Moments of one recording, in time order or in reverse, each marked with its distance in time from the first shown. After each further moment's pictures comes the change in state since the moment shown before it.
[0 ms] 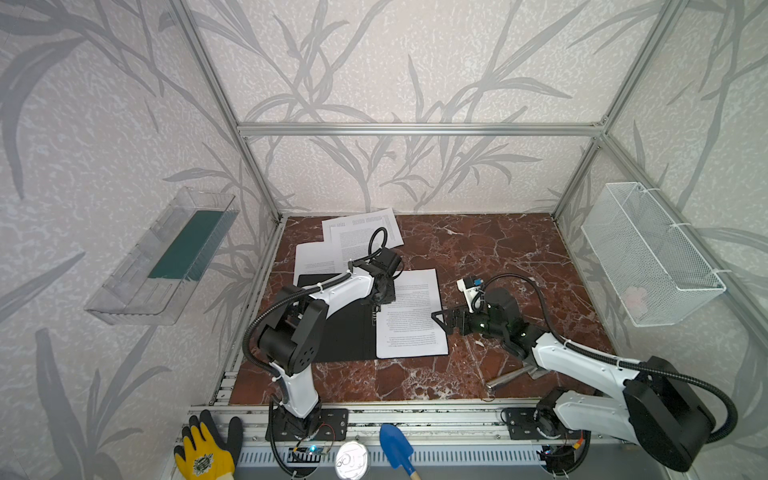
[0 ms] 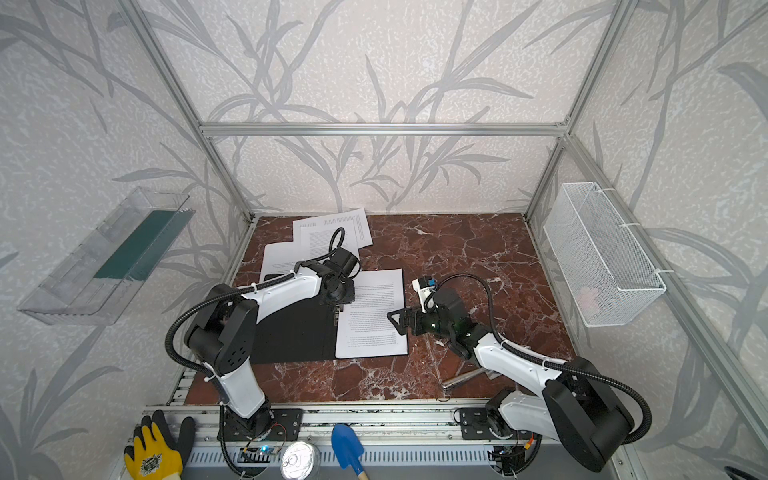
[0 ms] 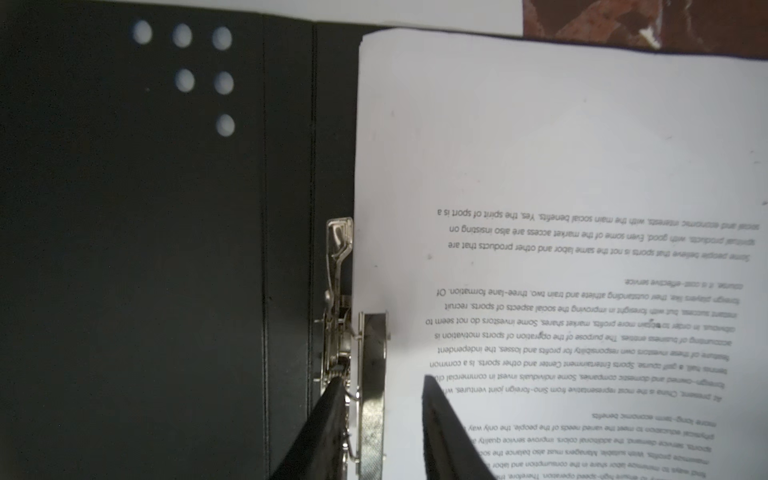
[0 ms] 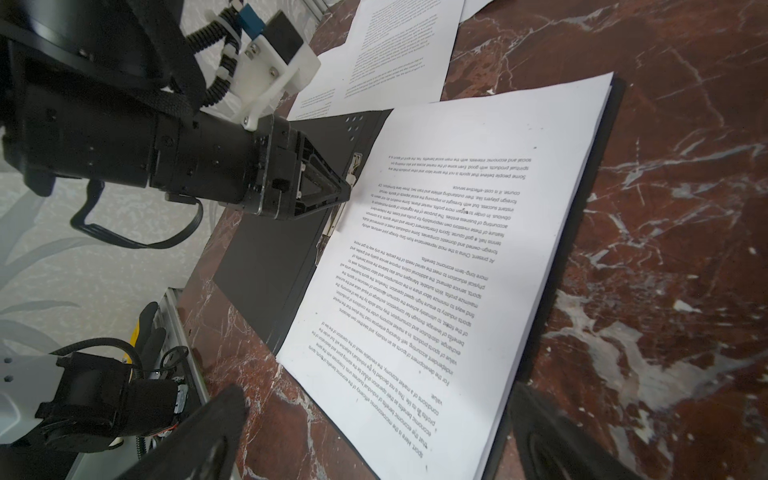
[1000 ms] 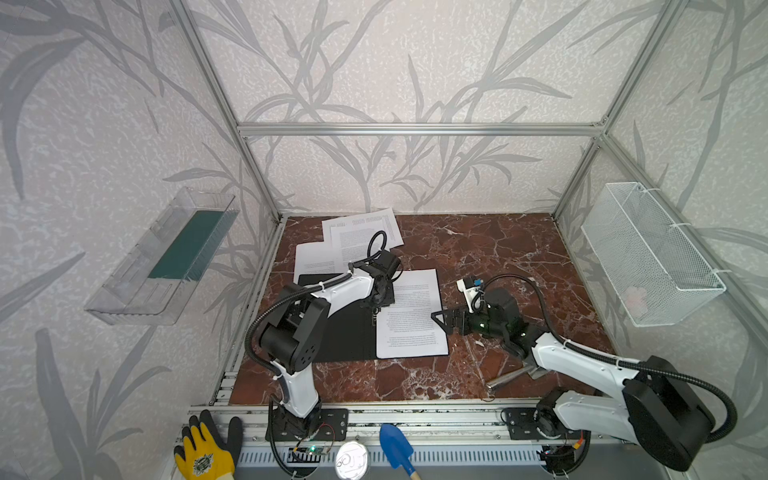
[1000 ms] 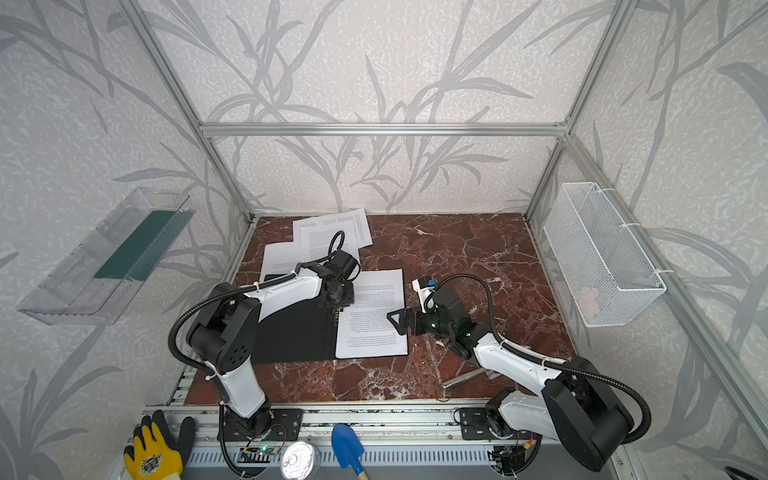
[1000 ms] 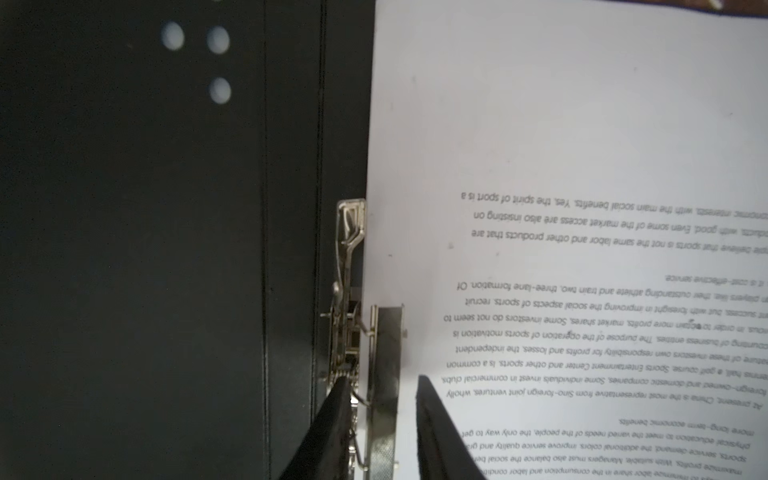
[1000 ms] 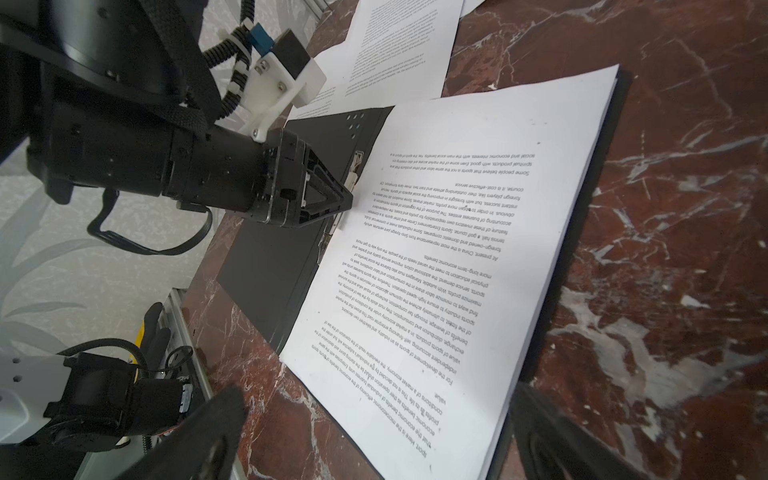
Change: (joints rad) left arm 0.005 0.004 -0.022 0.000 0.011 -0.013; right arm 0.000 0.003 0.000 0.000 -0.004 0.012
